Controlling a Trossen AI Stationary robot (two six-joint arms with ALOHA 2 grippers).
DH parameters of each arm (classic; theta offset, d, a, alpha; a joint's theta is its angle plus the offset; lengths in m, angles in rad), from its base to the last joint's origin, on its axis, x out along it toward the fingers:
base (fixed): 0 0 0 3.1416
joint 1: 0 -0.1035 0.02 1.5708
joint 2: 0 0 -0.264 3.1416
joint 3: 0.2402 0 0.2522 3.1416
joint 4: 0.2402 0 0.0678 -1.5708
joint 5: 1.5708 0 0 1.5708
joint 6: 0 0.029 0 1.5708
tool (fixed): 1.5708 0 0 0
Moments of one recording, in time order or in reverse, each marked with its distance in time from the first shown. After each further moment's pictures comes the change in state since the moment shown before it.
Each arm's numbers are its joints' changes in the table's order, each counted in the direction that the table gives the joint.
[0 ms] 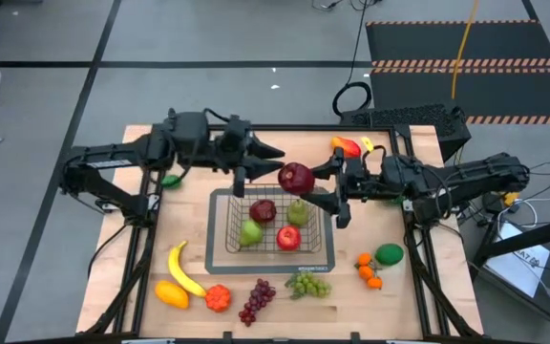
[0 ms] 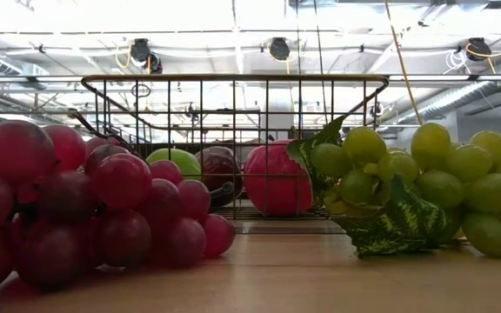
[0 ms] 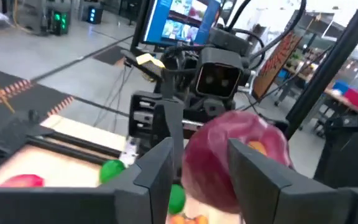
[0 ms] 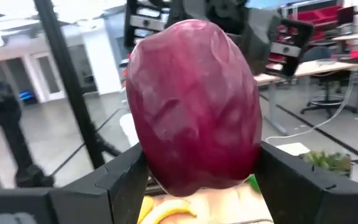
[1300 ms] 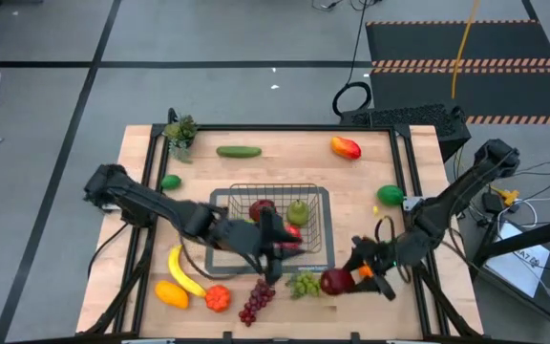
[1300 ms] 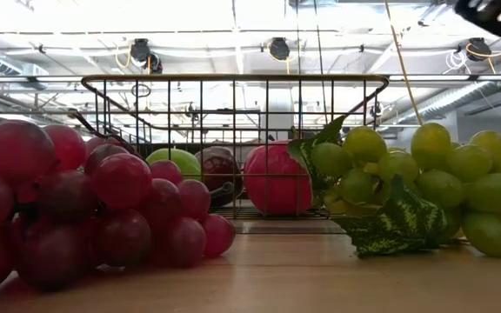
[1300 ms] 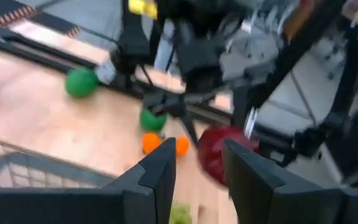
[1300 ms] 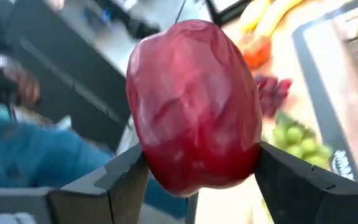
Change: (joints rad) left arm 0.404 0.252 0.002 0.052 -0.400 -0.158; right arm -0.539 -0.111 -0.485 -0.005 0.039 0.602
